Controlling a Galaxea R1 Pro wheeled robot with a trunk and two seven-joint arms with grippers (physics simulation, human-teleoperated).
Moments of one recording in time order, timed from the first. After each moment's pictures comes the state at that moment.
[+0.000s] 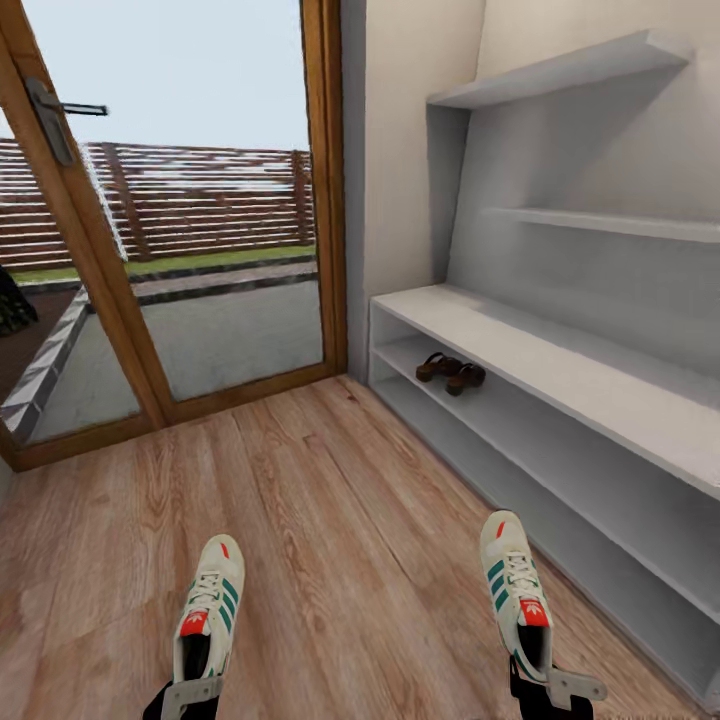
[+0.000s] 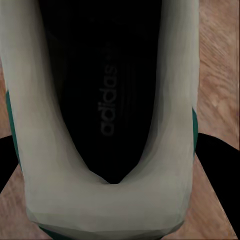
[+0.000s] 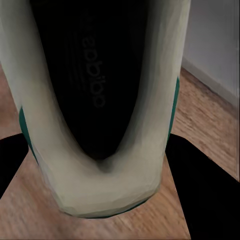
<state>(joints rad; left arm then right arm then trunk) -0.25 0.03 0.21 -0.33 -0.07 -0.53 -0.04 -0.32 -0.07 -0.05 -0.22 -0.04 -0.62 -0.17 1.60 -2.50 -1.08</state>
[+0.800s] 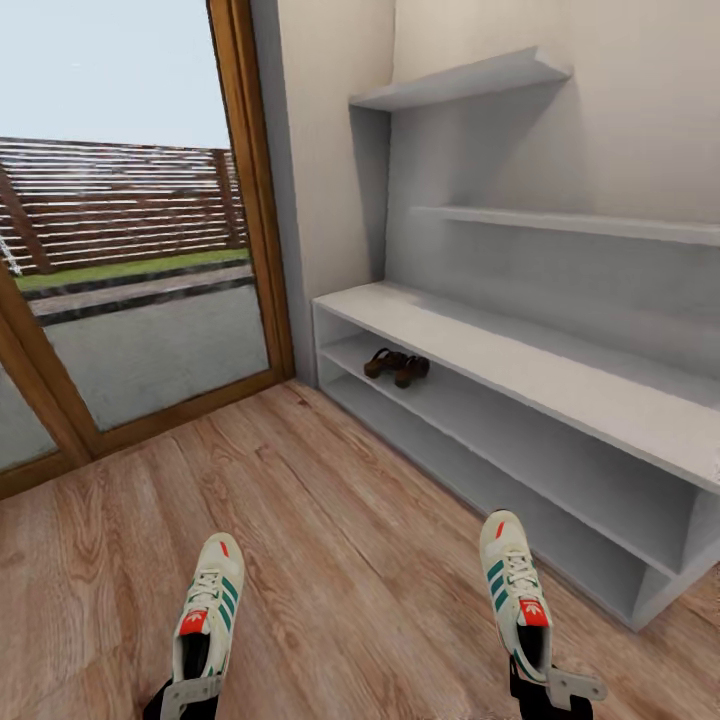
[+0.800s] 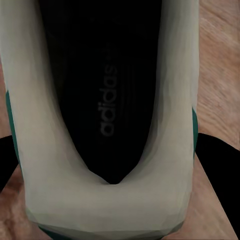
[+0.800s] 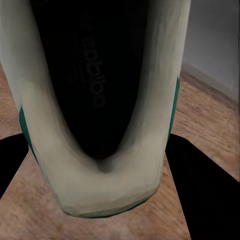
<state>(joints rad) -0.25 0.03 0.21 -0.33 -0.06 -0.55 -0.04 -0.32 -0.07 -0.05 -0.22 -0.04 -0.62 -0.17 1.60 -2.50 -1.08</state>
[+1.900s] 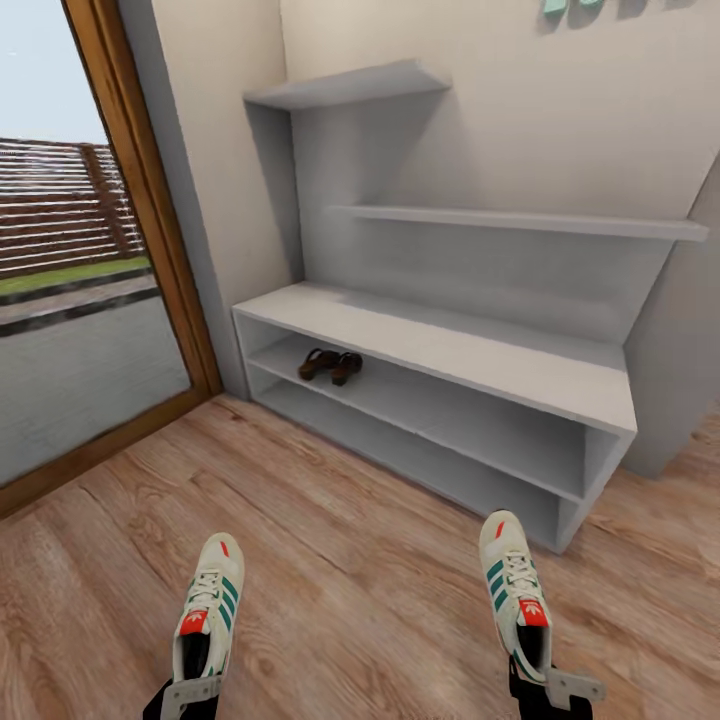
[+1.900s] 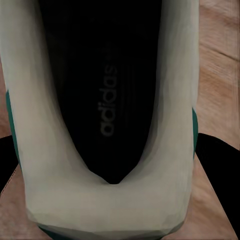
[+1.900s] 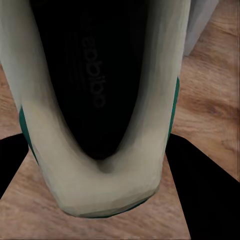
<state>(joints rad) -0.25 0.03 0.21 -0.33 -0.07 -0.55 -0.04 -0.32 -0.07 -0.05 -0.22 -0.04 -0.62 -0.17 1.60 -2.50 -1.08</state>
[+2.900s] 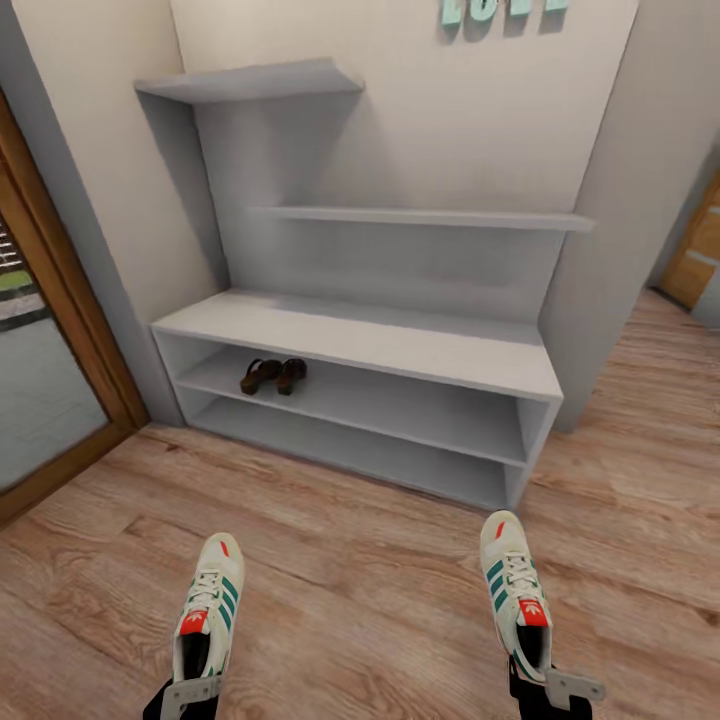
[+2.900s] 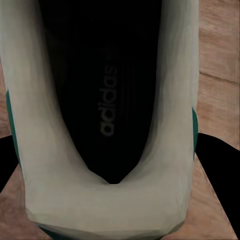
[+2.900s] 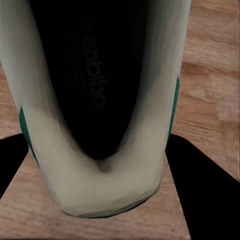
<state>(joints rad) -0.25 0.03 0.21 -0.33 -0.07 -0.55 -0.04 -0.32 -0.07 -0.05 -0.22 -0.04 -0.62 -0.17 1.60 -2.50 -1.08</state>
